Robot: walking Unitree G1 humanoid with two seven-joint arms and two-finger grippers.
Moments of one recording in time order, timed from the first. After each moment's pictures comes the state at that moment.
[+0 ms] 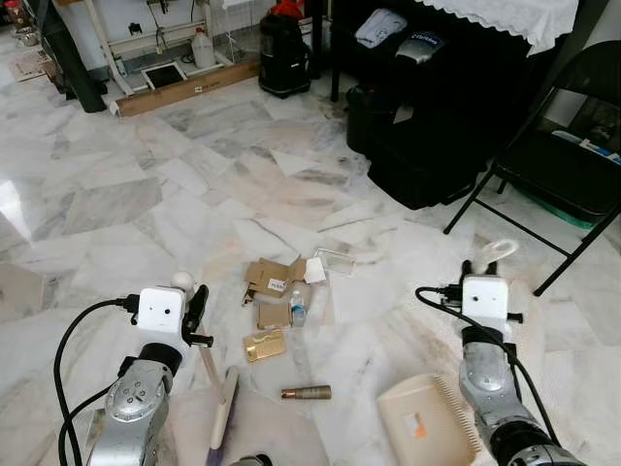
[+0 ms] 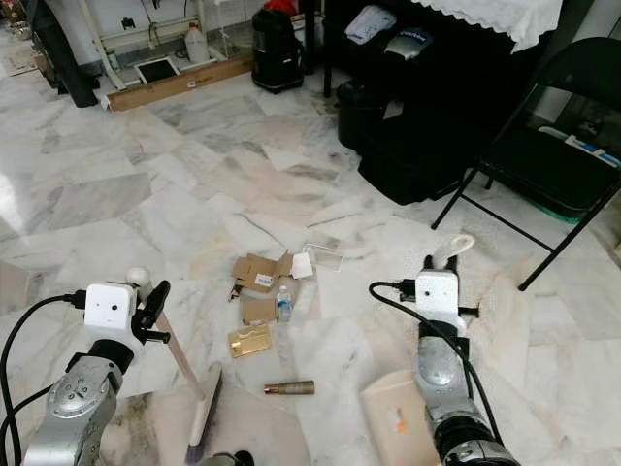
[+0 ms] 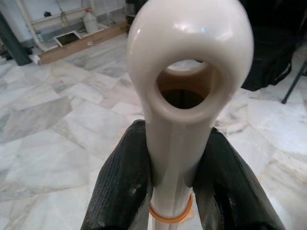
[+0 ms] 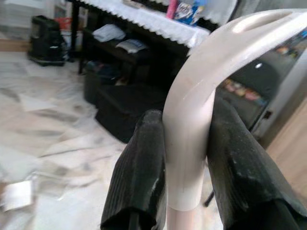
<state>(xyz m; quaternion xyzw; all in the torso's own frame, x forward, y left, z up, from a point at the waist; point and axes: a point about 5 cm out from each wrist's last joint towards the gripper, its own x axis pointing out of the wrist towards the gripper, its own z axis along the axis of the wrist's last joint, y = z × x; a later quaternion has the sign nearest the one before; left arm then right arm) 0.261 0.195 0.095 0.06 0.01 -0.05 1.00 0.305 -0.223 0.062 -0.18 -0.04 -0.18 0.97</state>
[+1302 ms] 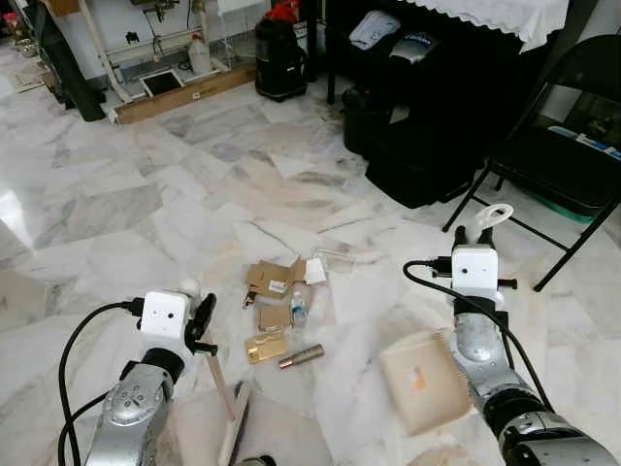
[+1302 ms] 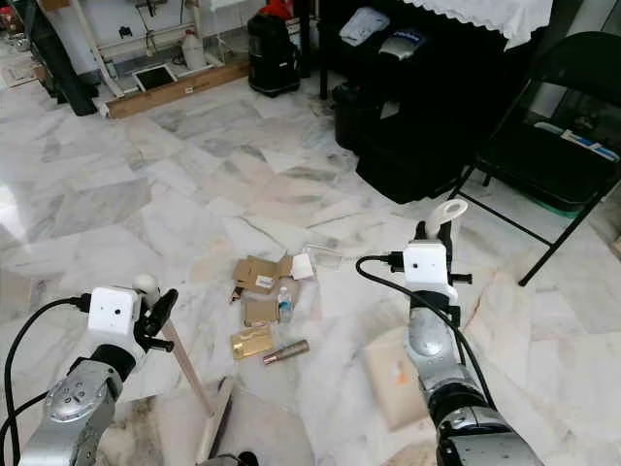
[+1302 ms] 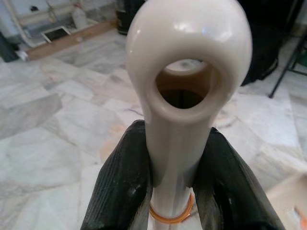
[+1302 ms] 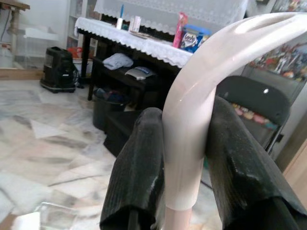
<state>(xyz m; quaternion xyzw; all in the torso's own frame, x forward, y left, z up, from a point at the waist) 0.256 0.192 0.100 0.05 0.01 -0.06 1.00 0.330 -0.200 0.089 -0.18 -0.10 -0.14 0.97</state>
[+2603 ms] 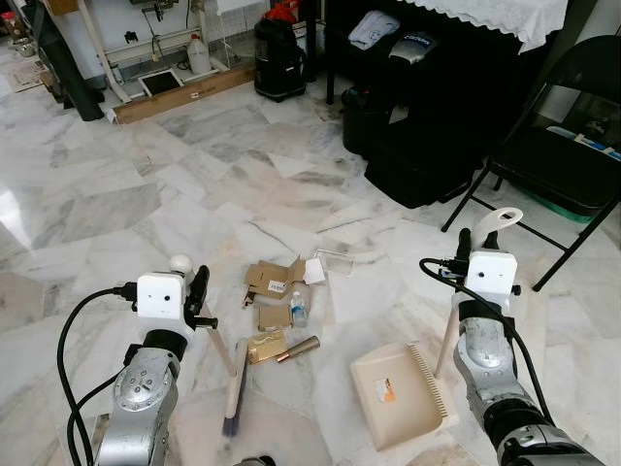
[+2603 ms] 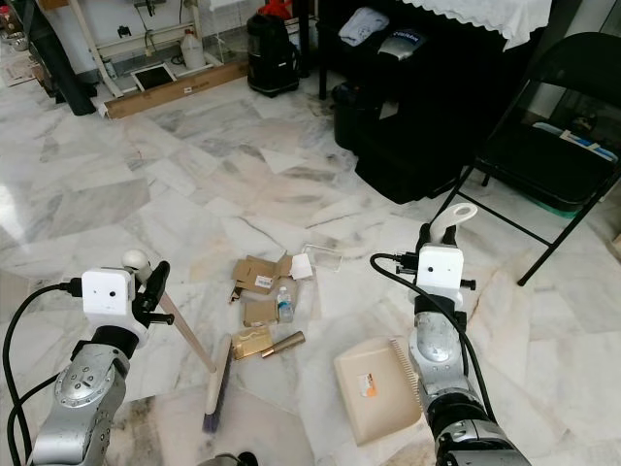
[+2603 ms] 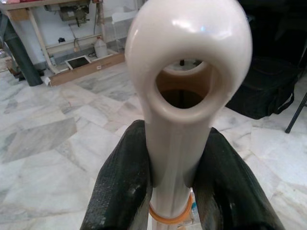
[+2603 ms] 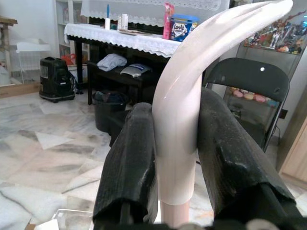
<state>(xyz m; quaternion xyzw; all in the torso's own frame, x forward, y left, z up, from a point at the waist) 0.268 0.188 0.113 0.04 -0.05 -0.02 1.00 0.322 -0.209 0.089 -0.11 -0.10 -0.14 0.98</state>
